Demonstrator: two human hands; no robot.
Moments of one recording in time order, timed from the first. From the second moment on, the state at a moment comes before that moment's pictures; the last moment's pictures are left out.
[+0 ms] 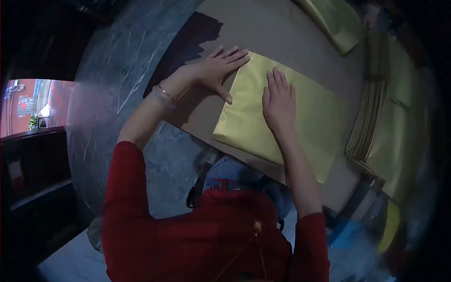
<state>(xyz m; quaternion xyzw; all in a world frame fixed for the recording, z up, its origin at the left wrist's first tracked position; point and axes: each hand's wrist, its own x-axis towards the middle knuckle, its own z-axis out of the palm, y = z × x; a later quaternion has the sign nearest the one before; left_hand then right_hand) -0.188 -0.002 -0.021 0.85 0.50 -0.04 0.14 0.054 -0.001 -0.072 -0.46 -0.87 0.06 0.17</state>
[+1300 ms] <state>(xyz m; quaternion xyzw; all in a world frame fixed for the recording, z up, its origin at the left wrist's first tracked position) -0.172 0.000 -0.019 0.83 0.53 -0.10 0.11 0.060 -0.098 -0.049 -0.11 -0.98 0.18 0.06</state>
